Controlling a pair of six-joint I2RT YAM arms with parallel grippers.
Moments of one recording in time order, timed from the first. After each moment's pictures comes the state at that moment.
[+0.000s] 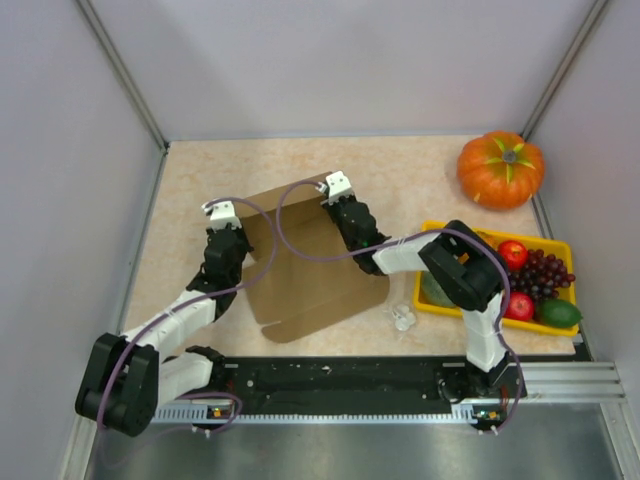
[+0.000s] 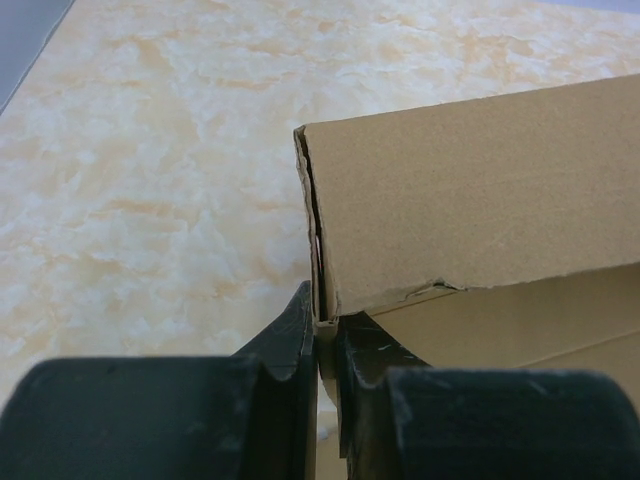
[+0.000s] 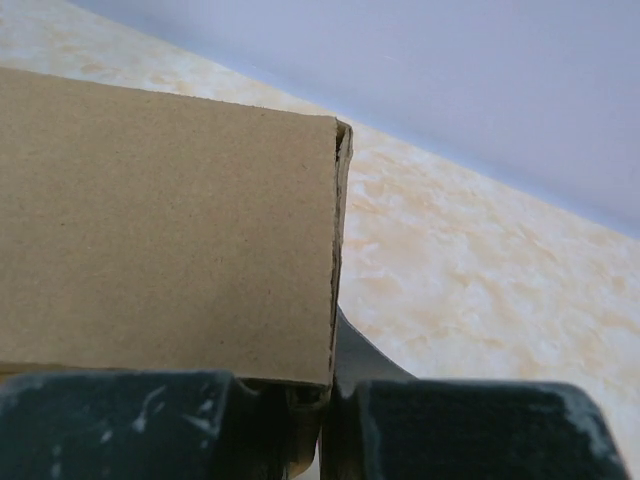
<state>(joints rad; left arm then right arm) -0.33 1.10 0.42 0.46 -0.41 -0.17 0.76 1.99 1.06 0.91 0.41 -0.23</state>
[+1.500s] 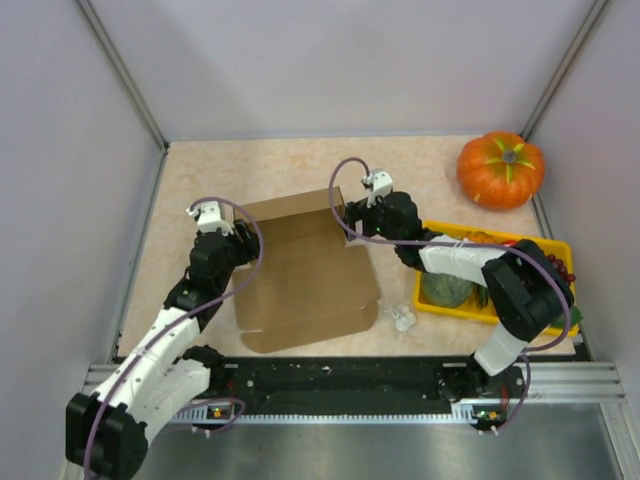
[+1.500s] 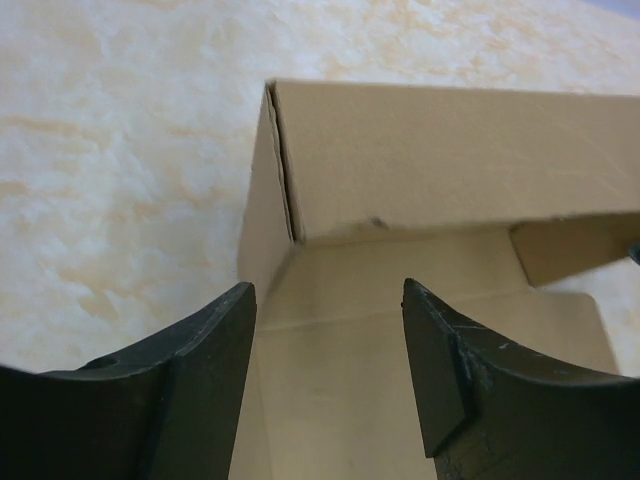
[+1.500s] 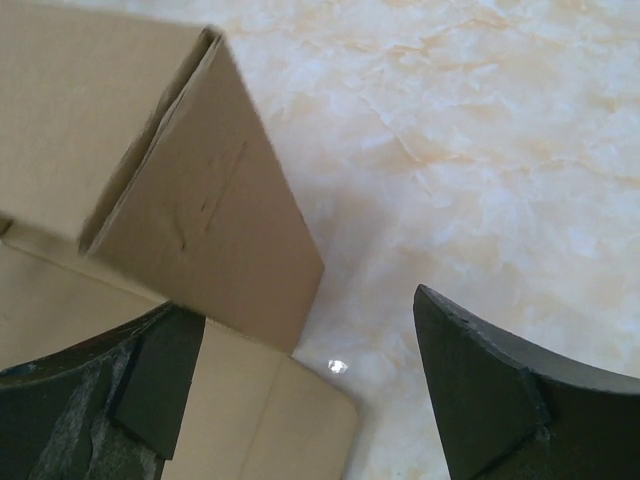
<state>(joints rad) -0.33 0.86 0.49 0.05 -0.26 -0.38 0.60 1.64 0.82 0.50 -0.06 0.12</state>
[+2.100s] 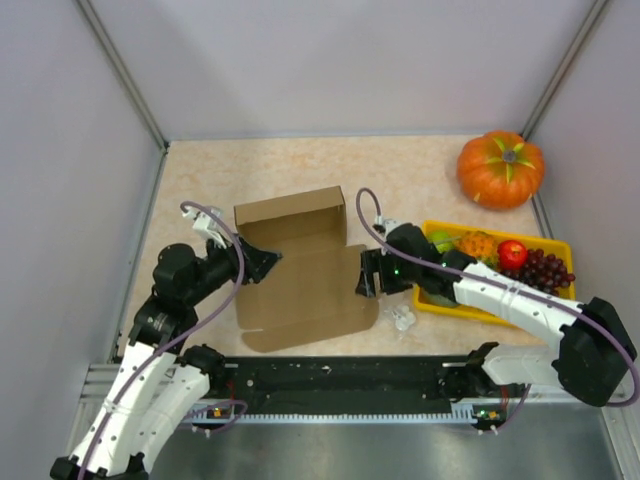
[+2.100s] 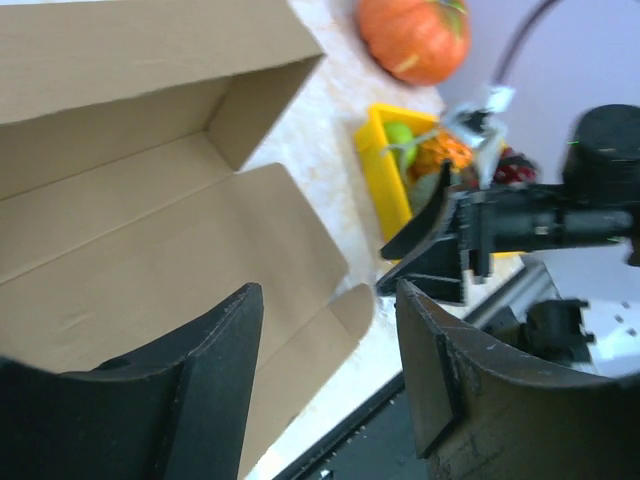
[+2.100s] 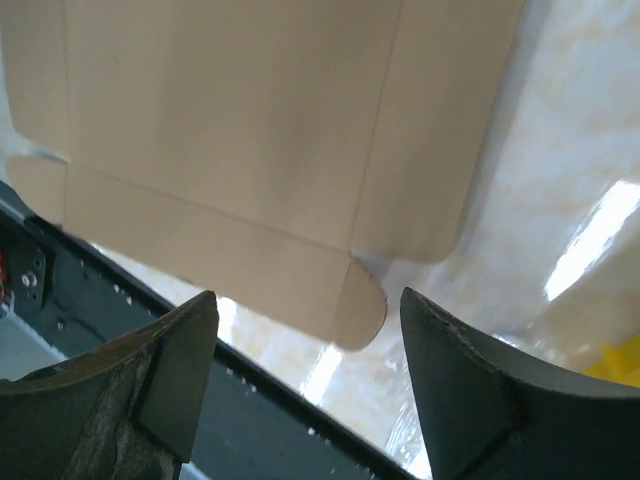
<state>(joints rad) -0.33 0.56 0.69 -0.36 0.33 -0.58 0.74 1.23 0.82 -0.41 -0.11 0.48</state>
